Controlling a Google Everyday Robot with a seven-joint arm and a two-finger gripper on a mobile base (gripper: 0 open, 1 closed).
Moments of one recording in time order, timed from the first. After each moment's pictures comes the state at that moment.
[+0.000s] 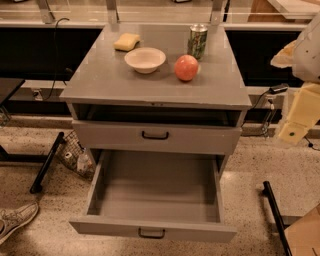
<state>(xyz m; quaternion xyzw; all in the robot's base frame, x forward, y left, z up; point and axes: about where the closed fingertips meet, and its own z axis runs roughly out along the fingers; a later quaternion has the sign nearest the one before) 0.438 -0.215 0.984 -0.60 0.78 -0.04 0.17</state>
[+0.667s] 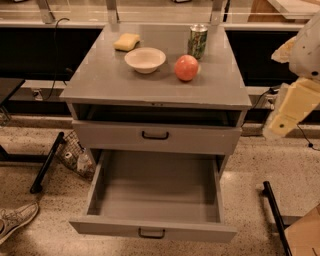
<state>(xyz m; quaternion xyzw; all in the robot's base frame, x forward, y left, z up) 0.457 -0.217 0.984 -0.57 0.79 -0.04 0.21</state>
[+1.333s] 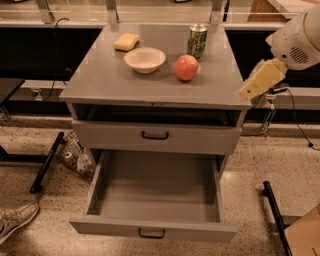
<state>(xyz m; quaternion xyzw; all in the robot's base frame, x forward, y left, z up) 0.568 -0.224 0.972 -0.47 0.81 -0.01 0.34</state>
